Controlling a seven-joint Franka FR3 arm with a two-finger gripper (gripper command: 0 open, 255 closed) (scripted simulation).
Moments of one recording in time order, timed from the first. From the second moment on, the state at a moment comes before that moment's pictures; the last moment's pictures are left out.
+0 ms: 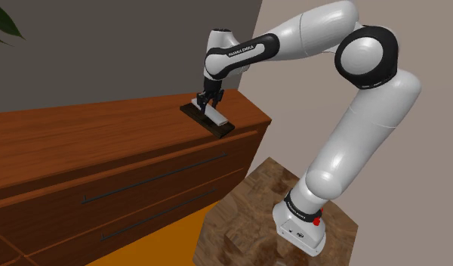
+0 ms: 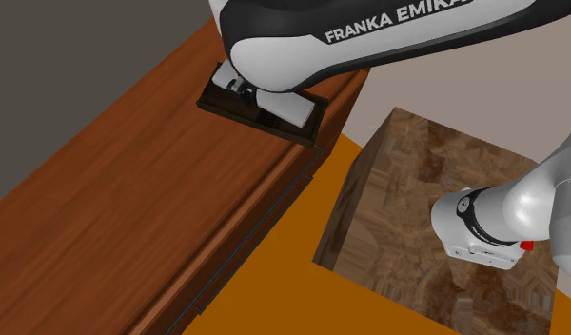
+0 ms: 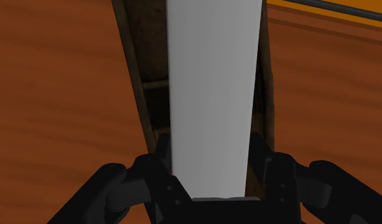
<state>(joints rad) -0.02 0.05 0.01 -2.13 -0.02 2.19 0.08</state>
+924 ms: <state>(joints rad) -0.01 0.05 0.01 -2.13 -0.02 2.18 0.09</state>
